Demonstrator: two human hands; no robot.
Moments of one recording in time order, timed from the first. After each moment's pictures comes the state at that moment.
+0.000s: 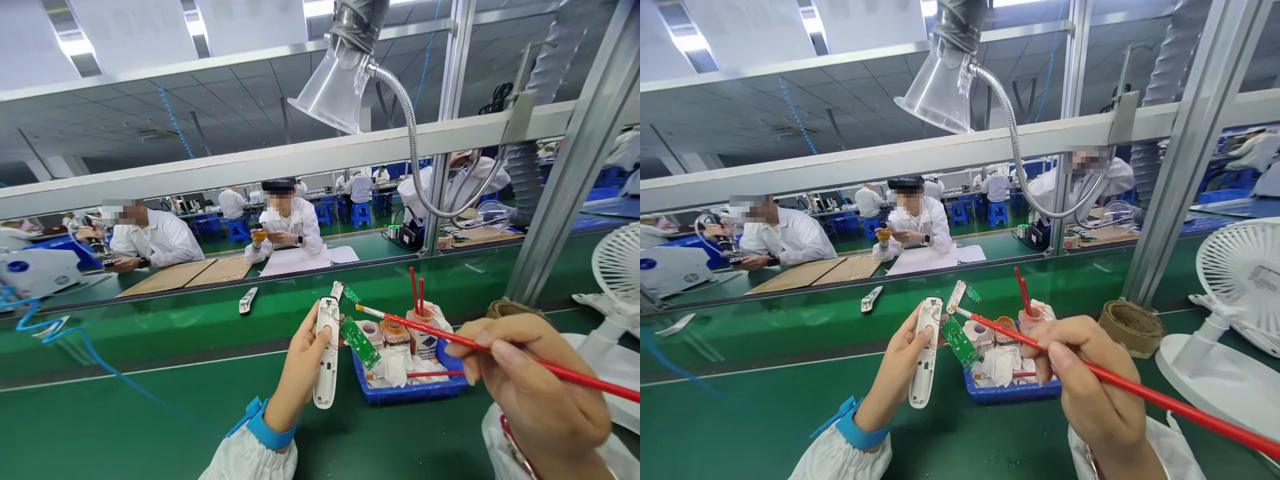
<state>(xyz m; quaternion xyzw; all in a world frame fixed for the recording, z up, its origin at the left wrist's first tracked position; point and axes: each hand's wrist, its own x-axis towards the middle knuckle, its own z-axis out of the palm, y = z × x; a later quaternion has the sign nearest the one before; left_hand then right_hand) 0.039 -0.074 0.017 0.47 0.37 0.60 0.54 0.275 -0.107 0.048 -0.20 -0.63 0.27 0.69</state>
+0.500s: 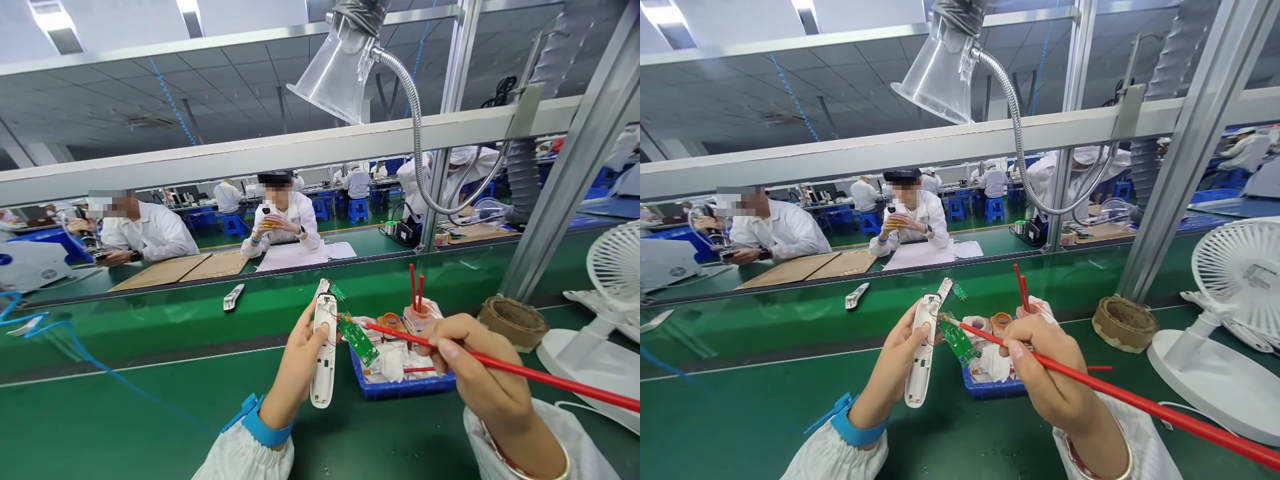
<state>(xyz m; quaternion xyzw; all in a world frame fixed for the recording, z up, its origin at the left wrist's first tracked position) 0.037 -0.075 0.020 0.46 0.39 0.59 0.54 0.265 -0.092 0.039 -0.25 -0.75 0.18 0.58</state>
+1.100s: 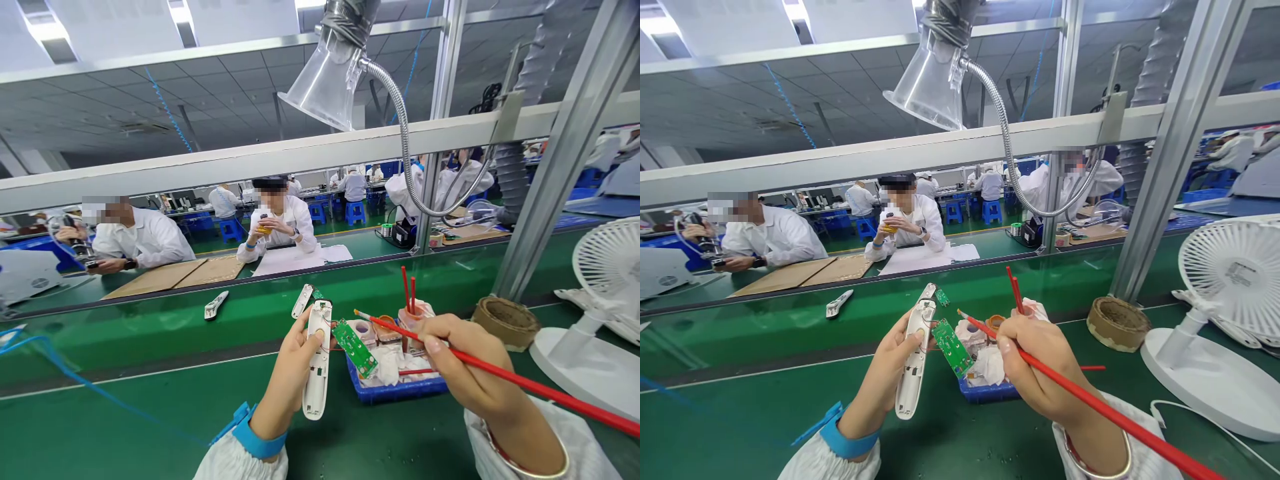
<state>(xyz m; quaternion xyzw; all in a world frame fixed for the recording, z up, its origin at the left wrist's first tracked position) 0.037 -0.078 0.023 0.45 0.39 0.58 0.56 0.269 -0.096 0.060 -0.26 -0.80 0.01 0.53</state>
